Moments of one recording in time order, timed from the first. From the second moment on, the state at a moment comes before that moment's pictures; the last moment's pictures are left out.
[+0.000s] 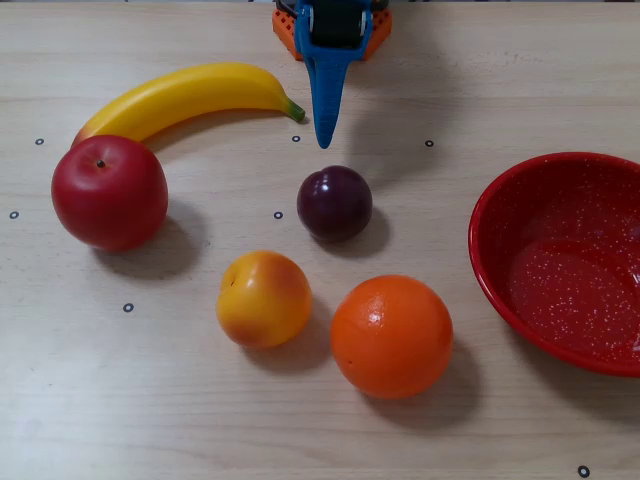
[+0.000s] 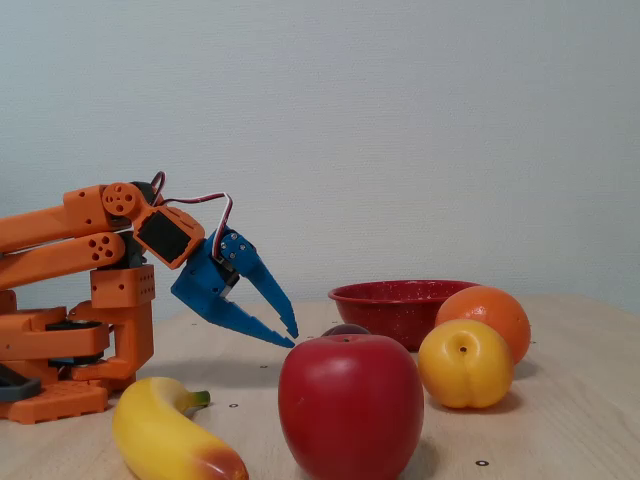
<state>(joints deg) 1.2 189.9 180.1 54.1 -2.5</state>
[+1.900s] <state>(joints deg) 2.3 181.2 168.8 66.8 -3.3</state>
